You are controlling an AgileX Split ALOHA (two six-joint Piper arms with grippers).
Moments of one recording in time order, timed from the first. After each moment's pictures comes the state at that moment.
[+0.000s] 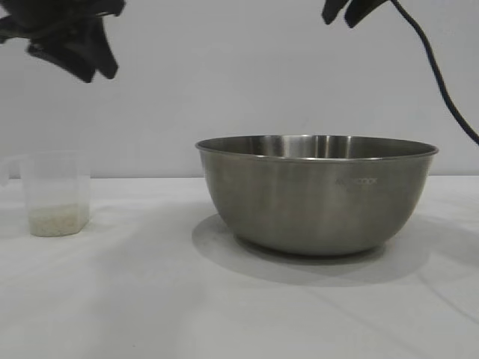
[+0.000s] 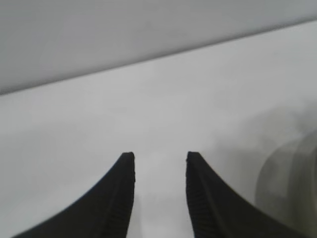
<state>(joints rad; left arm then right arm) -0.19 1.63 -0.95 -1.44 0.17 1.52 0.30 1.70 -1.34 0.35 0.42 -0.36</state>
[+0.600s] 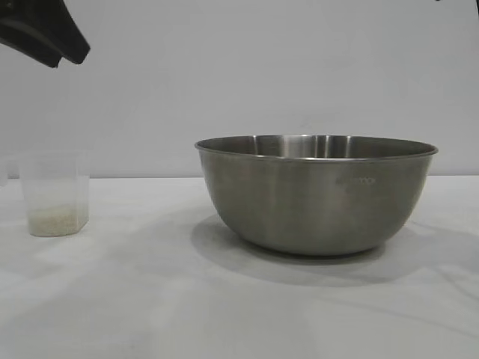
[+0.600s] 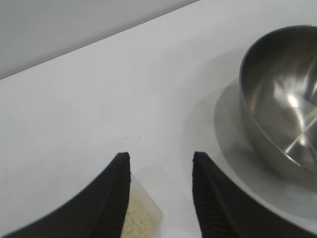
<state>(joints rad) -0.19 1.44 -0.72 -1.76 0.25 1.91 0.31 1.32 -0.80 0.35 0.13 -0.40</state>
